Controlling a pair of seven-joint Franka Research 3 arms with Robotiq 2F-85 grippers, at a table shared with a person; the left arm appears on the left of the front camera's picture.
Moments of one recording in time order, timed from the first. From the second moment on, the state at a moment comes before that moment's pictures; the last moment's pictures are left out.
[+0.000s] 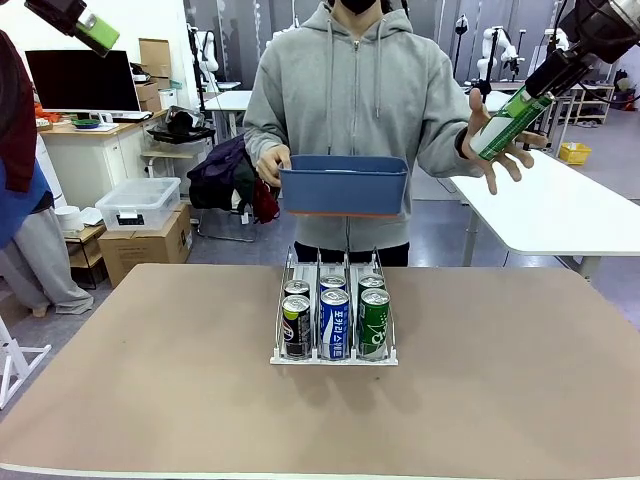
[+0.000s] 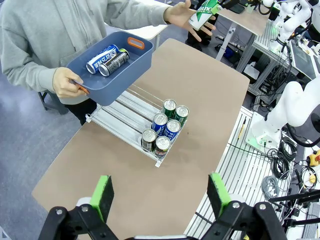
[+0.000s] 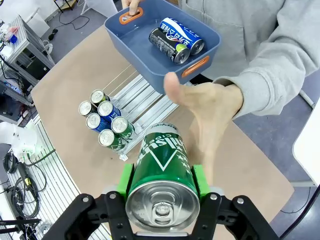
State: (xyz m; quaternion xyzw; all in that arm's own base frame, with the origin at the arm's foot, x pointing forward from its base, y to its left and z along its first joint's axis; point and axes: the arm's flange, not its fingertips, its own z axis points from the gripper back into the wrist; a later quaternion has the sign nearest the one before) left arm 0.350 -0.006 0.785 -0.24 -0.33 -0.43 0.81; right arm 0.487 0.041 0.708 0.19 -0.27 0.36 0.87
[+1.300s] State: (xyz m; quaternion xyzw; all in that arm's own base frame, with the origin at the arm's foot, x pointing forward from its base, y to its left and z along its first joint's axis) left arm 0.350 -0.007 0.785 -0.24 -0.33 -0.43 0.81; right arm 0.461 0.070 0.692 0.21 -0.23 0.31 0.90
